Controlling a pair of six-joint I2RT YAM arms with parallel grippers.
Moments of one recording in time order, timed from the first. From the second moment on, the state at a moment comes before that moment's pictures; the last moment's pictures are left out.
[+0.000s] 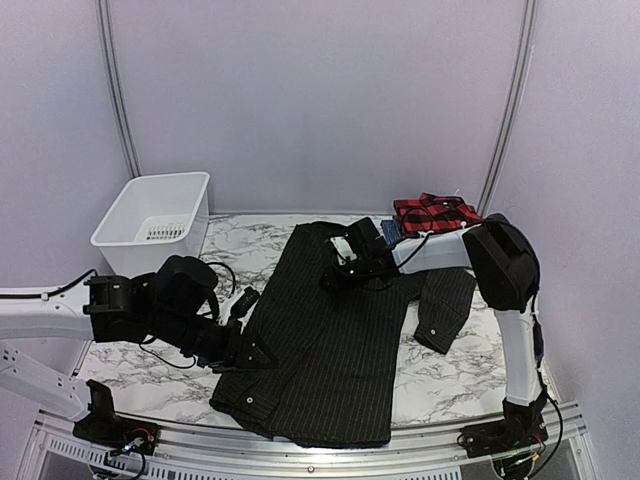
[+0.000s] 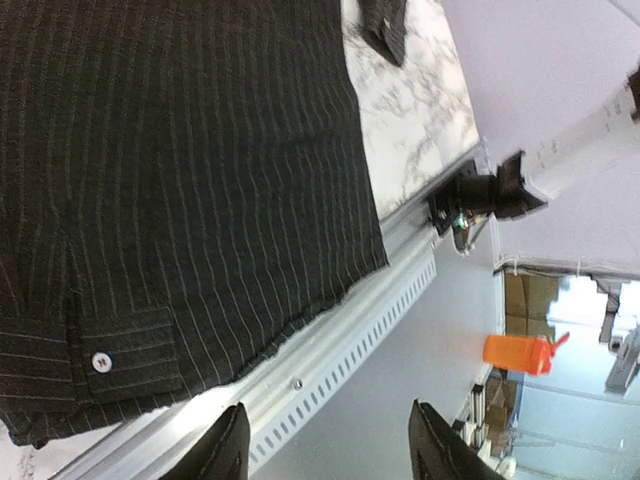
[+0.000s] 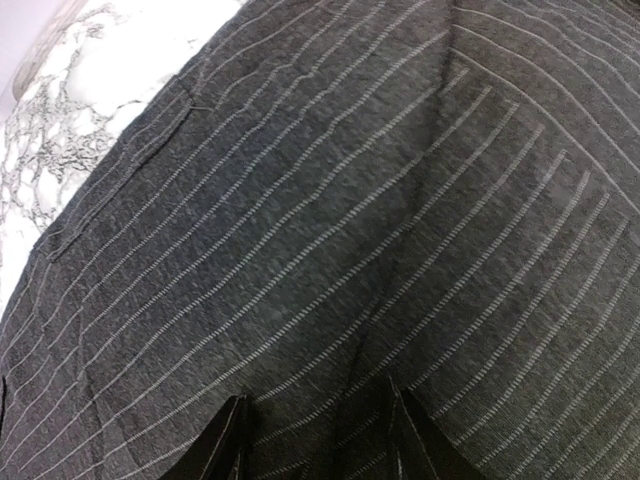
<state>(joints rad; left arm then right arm) -1.11 1.13 0.81 -0.43 0.32 -0.97 0.64 2.20 1.48 -0.11 -0.18 0.26</state>
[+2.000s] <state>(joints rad) -0.54 2.29 1.68 -0.14 0.21 -0.64 0.70 1.45 0.66 -0.30 0.36 0.40</state>
